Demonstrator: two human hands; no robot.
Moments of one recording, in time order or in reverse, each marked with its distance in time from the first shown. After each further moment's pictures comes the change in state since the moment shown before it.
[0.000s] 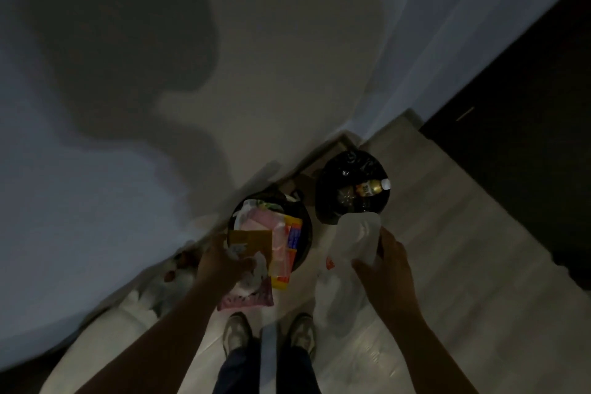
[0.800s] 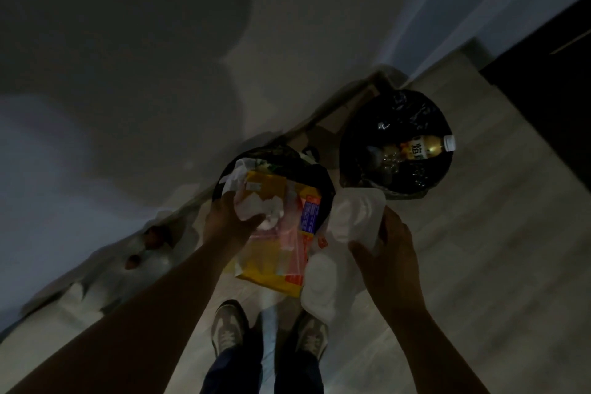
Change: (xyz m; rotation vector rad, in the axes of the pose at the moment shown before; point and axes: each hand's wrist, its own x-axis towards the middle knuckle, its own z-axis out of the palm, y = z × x) left_hand 0.197 -0.100 0.128 0.176 -0.025 -0.008; right_hand 0.117 0.113 0.165 0.019 -0.019 -0.008
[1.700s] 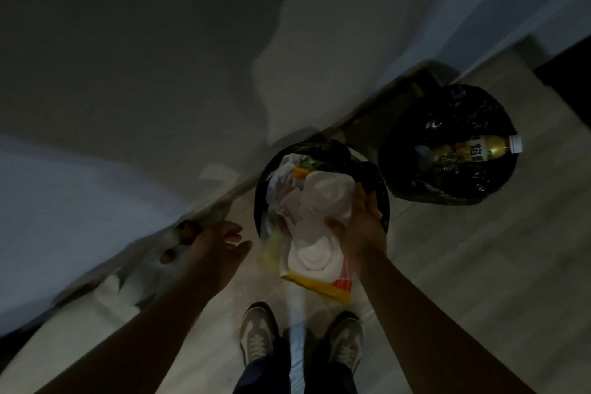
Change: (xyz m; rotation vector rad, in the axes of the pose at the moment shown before) left_hand -0.012 -0.094 -0.057 -0.024 -0.008 0.056; right_hand 0.056 -0.003 0.144 -0.472 -0.231 0.047
